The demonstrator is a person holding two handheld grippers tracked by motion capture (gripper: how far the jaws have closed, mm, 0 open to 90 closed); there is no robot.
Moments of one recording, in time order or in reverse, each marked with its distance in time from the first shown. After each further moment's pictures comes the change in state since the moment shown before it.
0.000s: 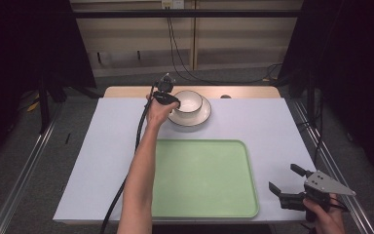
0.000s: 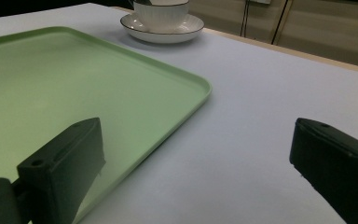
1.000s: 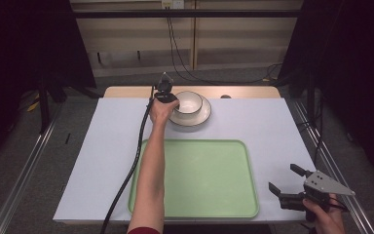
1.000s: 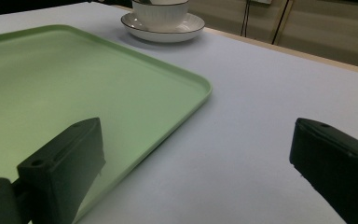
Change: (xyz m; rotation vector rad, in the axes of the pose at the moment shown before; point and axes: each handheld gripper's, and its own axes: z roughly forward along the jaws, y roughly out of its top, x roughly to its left) left arm 0.009 0.003 0.018 0.017 -0.067 -0.221; right arm 0.000 0.000 0.000 0.004 -0.002 -0.007
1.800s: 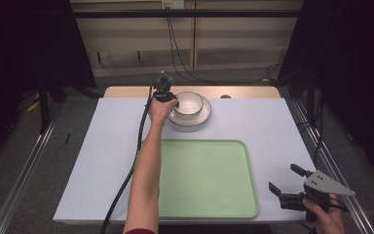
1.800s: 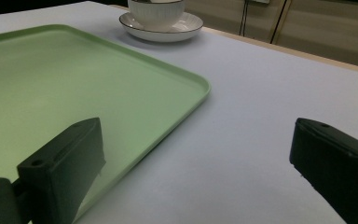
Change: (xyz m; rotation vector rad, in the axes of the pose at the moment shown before) left arm 0.000 0.001 -0.010 -0.025 -0.033 0.024; right arm 0.000 0.000 0.000 0.000 -0.002 0.000
